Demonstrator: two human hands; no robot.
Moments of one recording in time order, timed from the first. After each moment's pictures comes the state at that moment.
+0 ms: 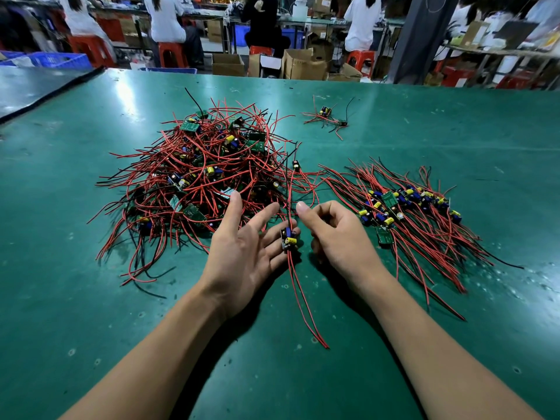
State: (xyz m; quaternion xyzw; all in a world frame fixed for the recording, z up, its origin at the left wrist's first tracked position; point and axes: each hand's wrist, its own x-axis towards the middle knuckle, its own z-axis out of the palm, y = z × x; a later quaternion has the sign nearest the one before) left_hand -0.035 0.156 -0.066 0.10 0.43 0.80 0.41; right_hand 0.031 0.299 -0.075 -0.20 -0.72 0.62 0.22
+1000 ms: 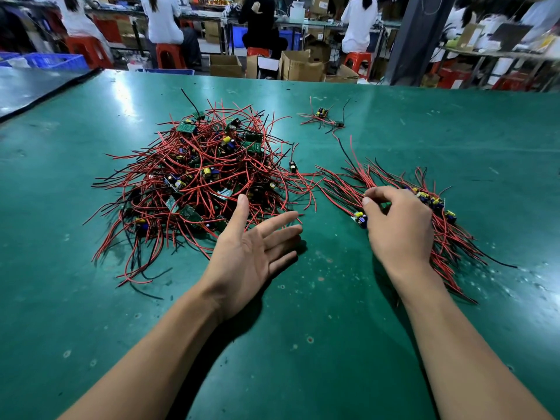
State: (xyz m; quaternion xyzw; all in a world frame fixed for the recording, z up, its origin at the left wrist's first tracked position) left_hand -0.037 0.155 -0.071 0.15 0.48 0.75 0.44; right_hand 0.058 0.358 -0.060 -0.36 -0.83 0.20 0.38
